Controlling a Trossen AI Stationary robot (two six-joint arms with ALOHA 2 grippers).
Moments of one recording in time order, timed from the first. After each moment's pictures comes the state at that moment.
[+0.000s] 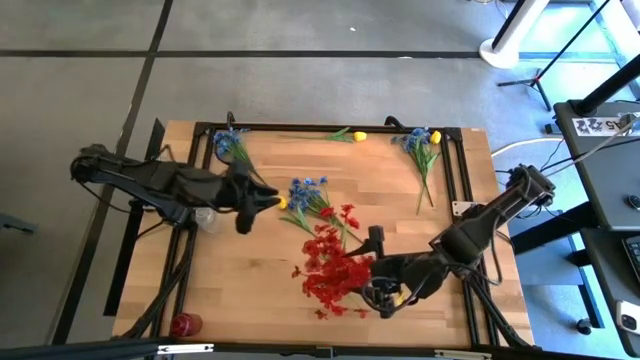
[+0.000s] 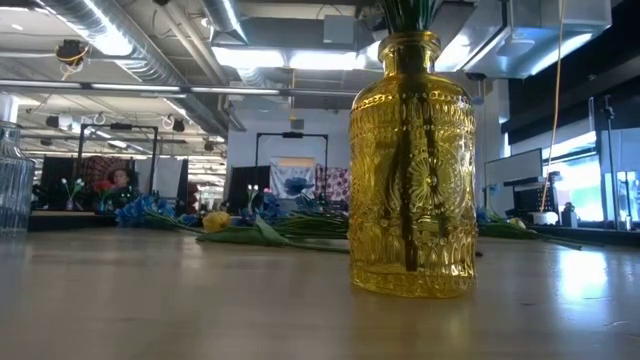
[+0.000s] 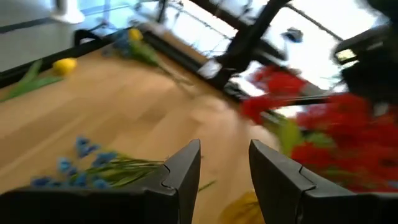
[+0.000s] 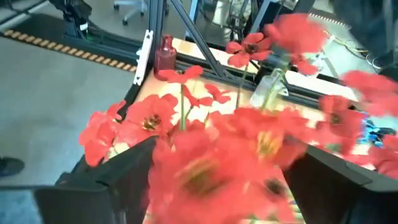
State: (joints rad) left arm -0.27 1.02 1.06 -0.47 -0.45 -0.69; right arm 0.64 1.54 1.51 -0.46 0.51 0.06
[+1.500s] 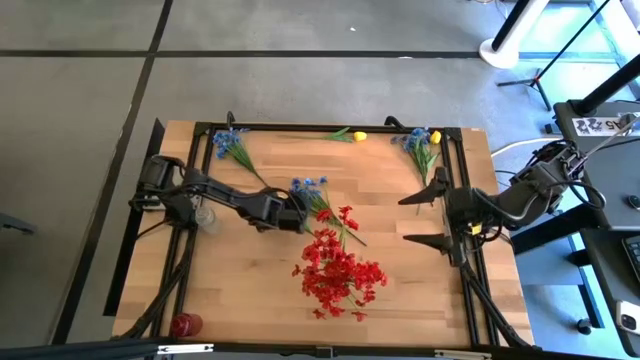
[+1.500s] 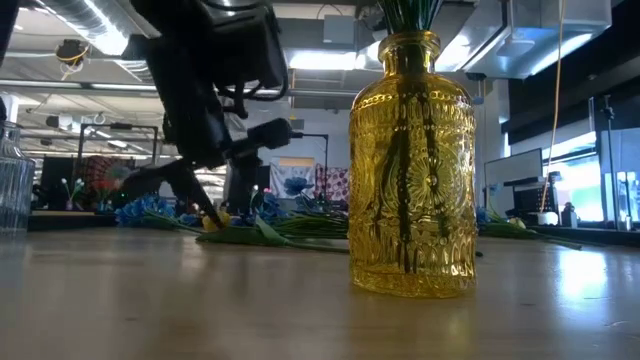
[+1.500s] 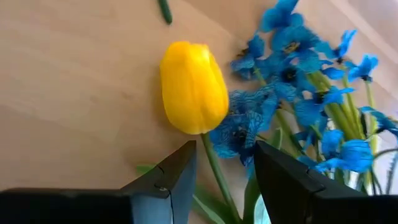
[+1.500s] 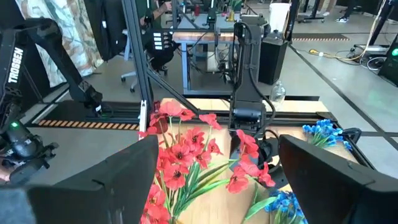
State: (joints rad) left arm -0.11 1.76 0.97 -0.56 -0.53 -2.14; right arm 0.64 1.13 1.53 -0.65 0.53 0.19
